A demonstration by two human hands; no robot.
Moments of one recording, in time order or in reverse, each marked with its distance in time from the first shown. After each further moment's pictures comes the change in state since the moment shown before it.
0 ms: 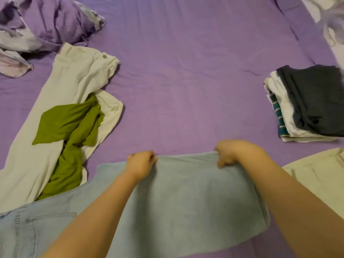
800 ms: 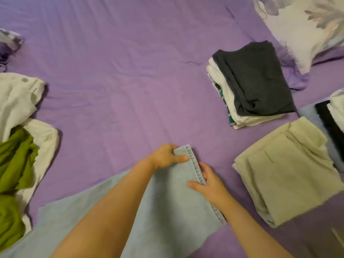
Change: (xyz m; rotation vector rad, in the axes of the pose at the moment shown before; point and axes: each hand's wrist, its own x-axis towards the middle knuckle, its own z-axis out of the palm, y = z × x) left_hand 0.075 0.218 0.032 -0.456 -0.494 0.214; right_hand 0.014 0.065 0.181 1.734 0.421 -0.022
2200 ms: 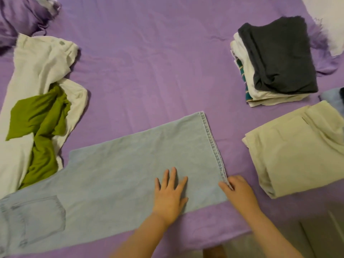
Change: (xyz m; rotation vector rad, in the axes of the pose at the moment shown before) left_hand -0.132 -0.127 0.182 0.757 0.226 -0.106; right_hand -0.087 0.075 -0.036 -0.667 0.185 -0.024
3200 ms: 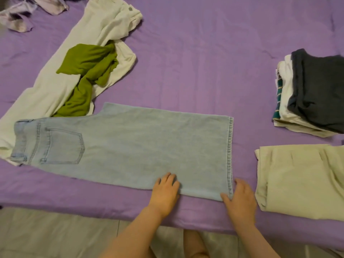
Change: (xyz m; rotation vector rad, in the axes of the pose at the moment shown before) left_hand -0.060 0.028 0.032 -0.196 0.098 -0.168; right_hand -0.038 -0.003 -0.019 -0.480 -0.025 -0.099
